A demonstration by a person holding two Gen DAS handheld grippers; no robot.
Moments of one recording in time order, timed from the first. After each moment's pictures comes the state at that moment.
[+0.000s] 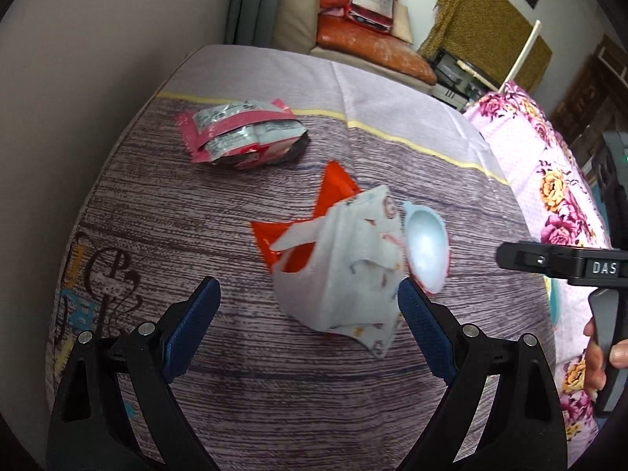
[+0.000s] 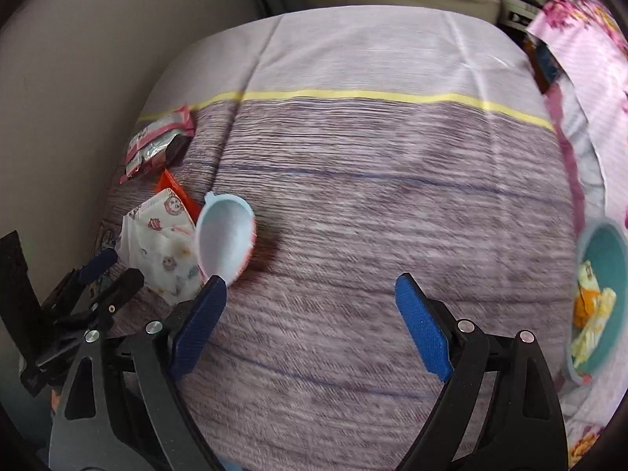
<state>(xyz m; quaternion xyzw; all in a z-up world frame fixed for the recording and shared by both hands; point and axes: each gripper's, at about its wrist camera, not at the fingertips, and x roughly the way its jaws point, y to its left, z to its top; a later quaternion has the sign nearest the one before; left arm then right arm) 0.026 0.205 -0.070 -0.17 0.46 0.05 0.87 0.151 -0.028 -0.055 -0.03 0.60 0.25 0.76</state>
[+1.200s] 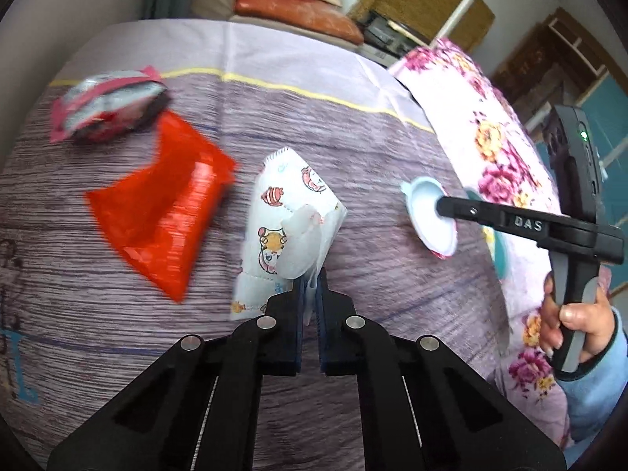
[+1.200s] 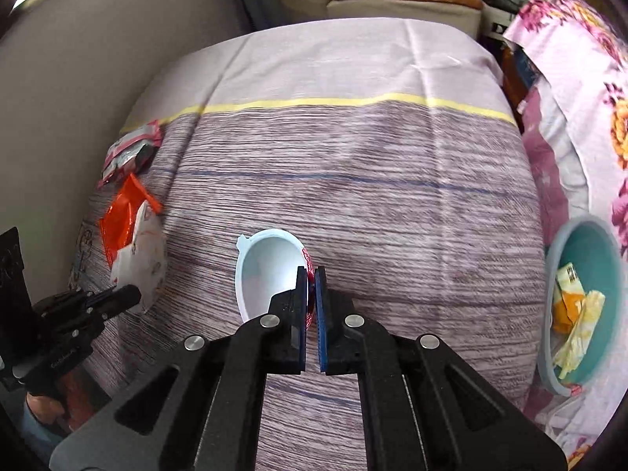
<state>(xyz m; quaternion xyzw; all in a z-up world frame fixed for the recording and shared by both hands) 0.043 0.121 -0.076 -0.17 0.50 -0.11 0.84 0.151 -0.095 -0.058 -0.01 0.57 0.23 0.79</state>
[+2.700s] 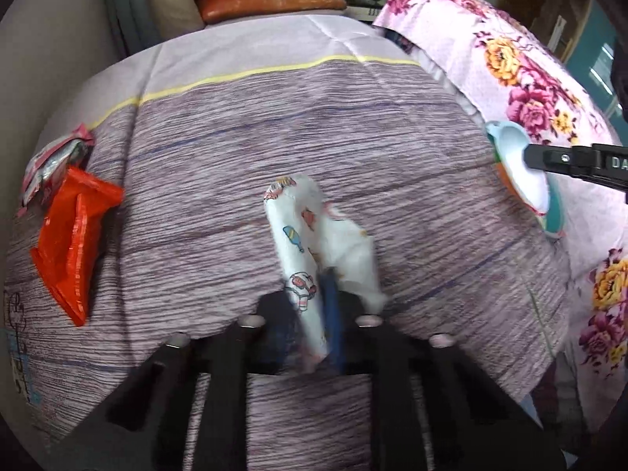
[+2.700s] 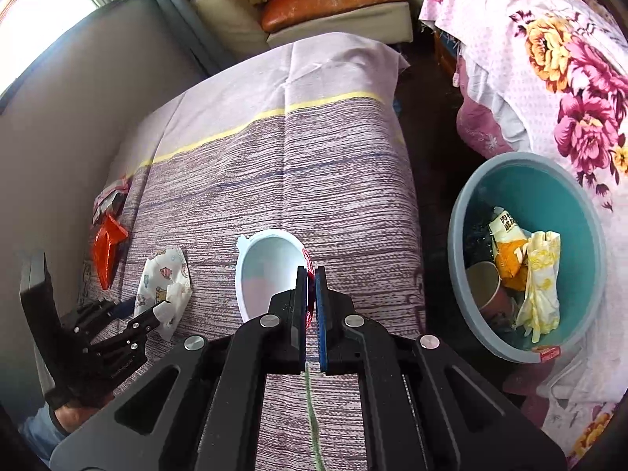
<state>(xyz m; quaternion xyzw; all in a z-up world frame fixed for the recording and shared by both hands) 0.069 -0.002 -0.091 -0.01 0.53 -0.05 0.85 0.142 -0.231 -0.057 0.09 0.54 0.19 0.81</state>
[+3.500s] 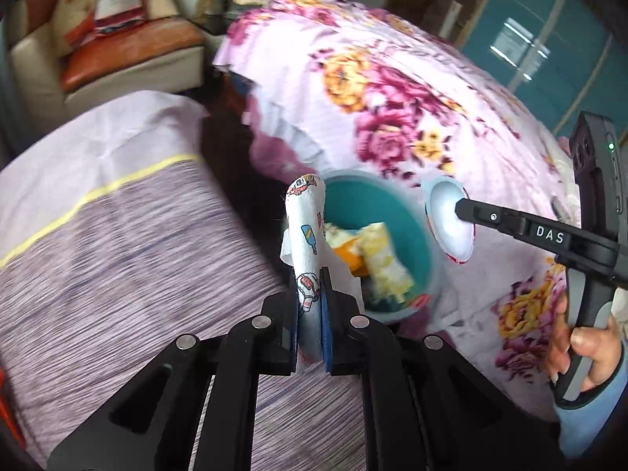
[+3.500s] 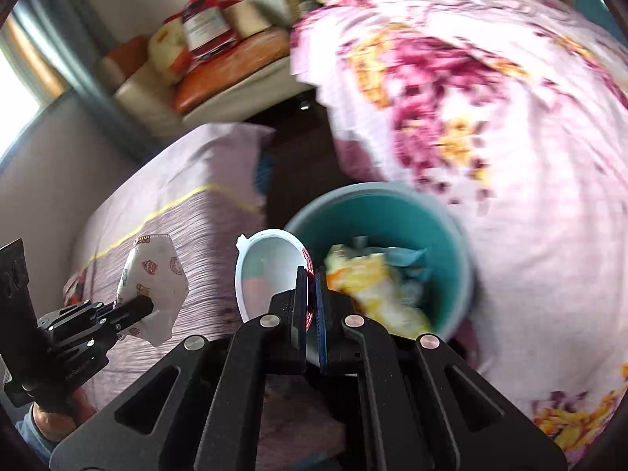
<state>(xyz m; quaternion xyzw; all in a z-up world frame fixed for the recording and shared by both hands) 0.151 -0.200 -0.037 -0.01 0.49 -0.25 0.84 0.127 -0.414 -0.028 0.17 0.48 0.04 0.86</state>
